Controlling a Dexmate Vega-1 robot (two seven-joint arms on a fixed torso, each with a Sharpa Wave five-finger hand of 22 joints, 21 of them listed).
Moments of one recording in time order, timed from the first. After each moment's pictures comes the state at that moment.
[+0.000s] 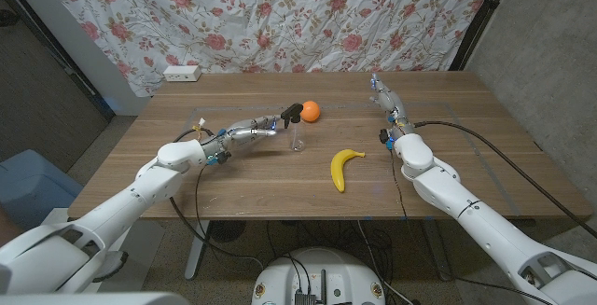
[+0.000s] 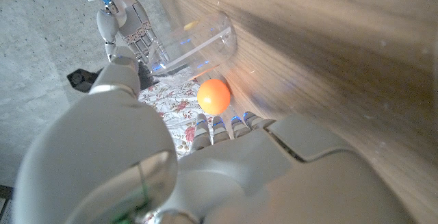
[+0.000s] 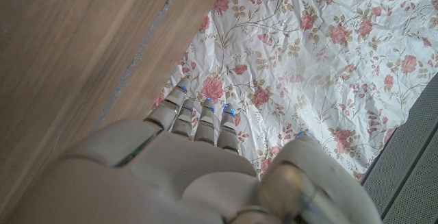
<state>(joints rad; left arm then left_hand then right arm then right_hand) 0.71 0.68 0.52 -1.11 -0.58 -0.39 -0.65 0.81 -0.05 0.26 -0.14 0.18 0.06 -0.02 0.18 0.18 -0.06 -0.04 0.18 0.18 -0.15 0.01 0.17 0.17 -0.17 -0.04 0.17 0.17 -0.86 -0.49 -0.46 -1.50 0.29 0.16 -0.33 0.33 0.10 0.00 0.08 0.24 0.22 -0.07 0.17 0.18 0.19 0.06 0.18 0.18 0.04 0.06 0.20 0.25 0.28 0.03 0.17 0.16</state>
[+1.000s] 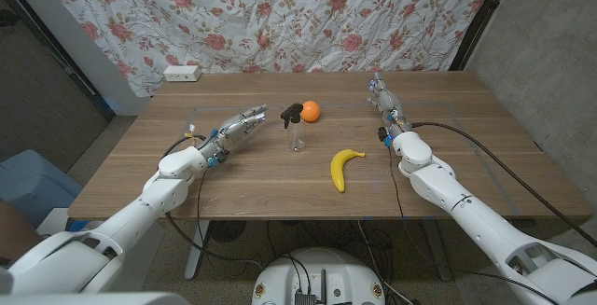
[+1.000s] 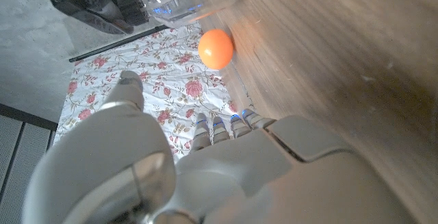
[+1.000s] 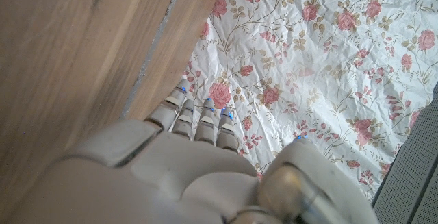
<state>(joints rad) 0.74 0.57 0.44 -1.01 -0.66 -0.47 -0.53 0.66 0.05 0.25 -0.08 0.18 0.09 -0.02 0.19 0.17 -0.04 -0.05 0.20 0.17 -0.10 -0.01 0.19 0.17 -0.11 -0.04 0.19 0.17 -0.82 -0.45 -0.46 -1.39 0.38 0.20 -0.26 0.30 0.12 -0.01 0.09 0.24 0.19 -0.05 0.17 0.18 0.18 0.05 0.18 0.18 0.04 0.06 0.20 0.25 0.27 0.03 0.17 0.16</state>
